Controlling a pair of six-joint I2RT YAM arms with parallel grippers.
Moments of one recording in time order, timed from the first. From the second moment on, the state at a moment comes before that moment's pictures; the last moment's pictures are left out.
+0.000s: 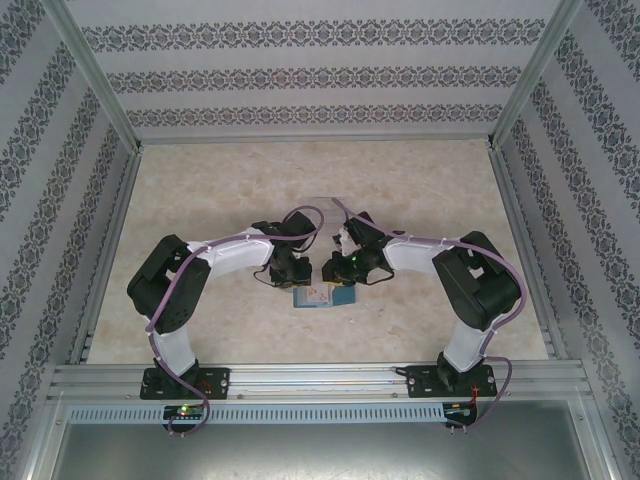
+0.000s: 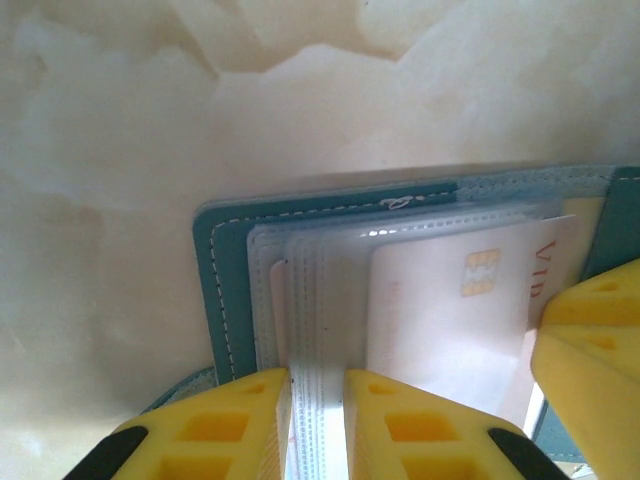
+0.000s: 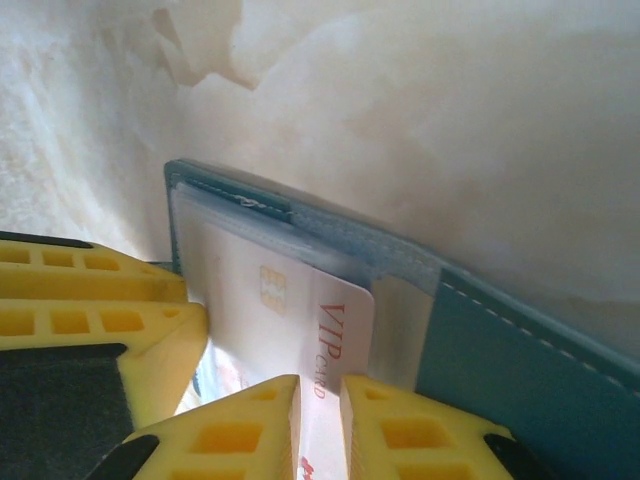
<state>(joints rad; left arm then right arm) -0.67 1.81 1.13 -0.68 0.21 -0.74 0.57 1.76 0.89 -0.27 -0.59 0.67</state>
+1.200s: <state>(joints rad) -0.69 1.83 1.19 -0.70 0.21 -0.73 0.56 1.69 0.86 -0.34 -0.56 0.68</state>
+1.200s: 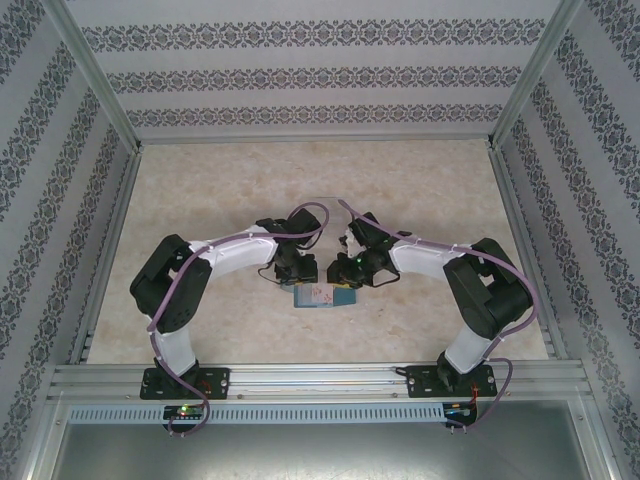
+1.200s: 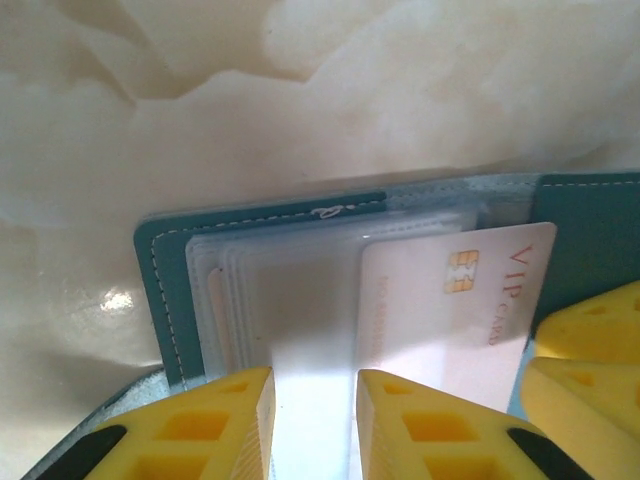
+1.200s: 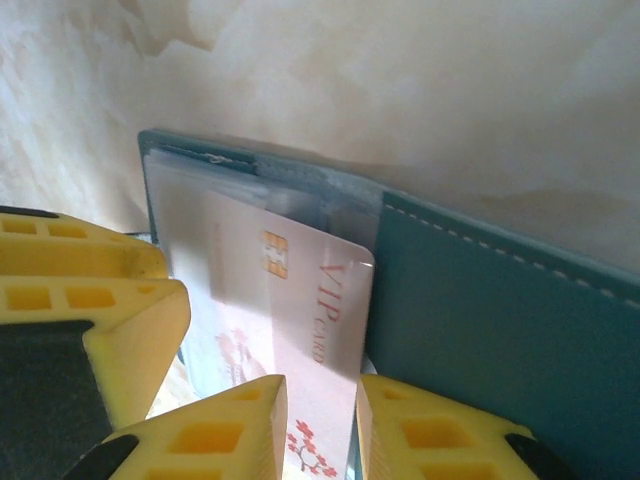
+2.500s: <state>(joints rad) -0.69 1.88 1.22 -0.75 0.21 -0.68 0.51 1.74 0.76 -0.07 -0.73 0.75</state>
